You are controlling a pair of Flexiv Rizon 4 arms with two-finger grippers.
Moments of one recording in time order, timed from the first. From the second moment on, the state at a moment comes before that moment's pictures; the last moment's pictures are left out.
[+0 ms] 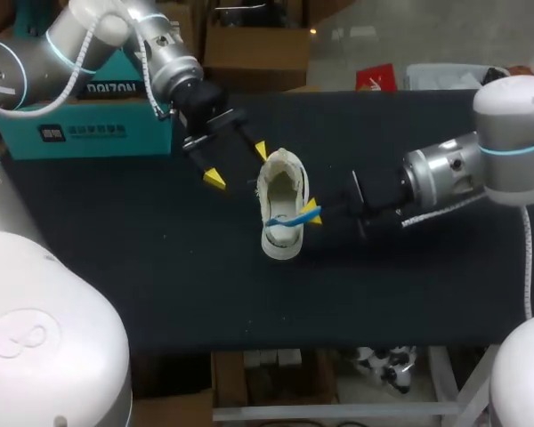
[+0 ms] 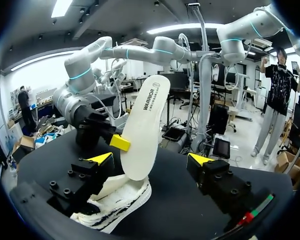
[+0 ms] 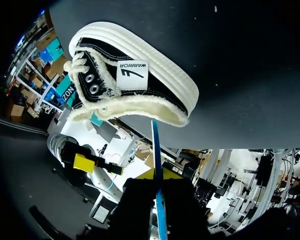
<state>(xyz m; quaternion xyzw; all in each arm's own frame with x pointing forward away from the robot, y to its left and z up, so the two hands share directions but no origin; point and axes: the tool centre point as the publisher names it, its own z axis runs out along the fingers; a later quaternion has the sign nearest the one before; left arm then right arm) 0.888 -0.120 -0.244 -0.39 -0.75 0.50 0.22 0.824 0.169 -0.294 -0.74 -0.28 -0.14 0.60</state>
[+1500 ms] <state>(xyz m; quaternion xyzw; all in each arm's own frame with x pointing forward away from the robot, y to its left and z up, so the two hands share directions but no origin) 0.834 -0.134 -0.281 -0.32 -0.76 0.56 -0.01 0.826 0.191 -0.299 -0.74 -0.20 -0.22 0.61</state>
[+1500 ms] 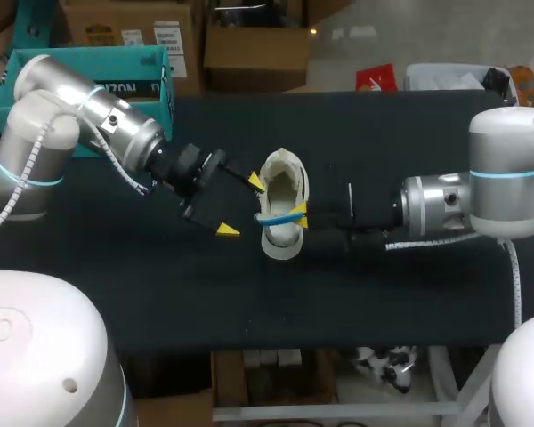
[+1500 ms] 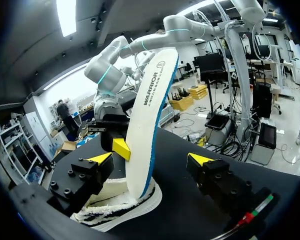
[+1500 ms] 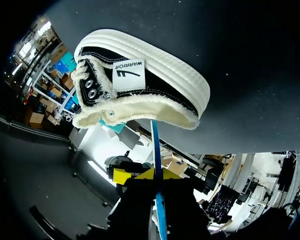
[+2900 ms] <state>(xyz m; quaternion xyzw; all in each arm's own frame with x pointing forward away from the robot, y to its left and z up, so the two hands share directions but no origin) 0.851 -0.163 -0.294 -0.39 -0.76 0.52 -0.09 0.818 0.206 -0.305 -0.77 -0.21 -0.22 0.56</state>
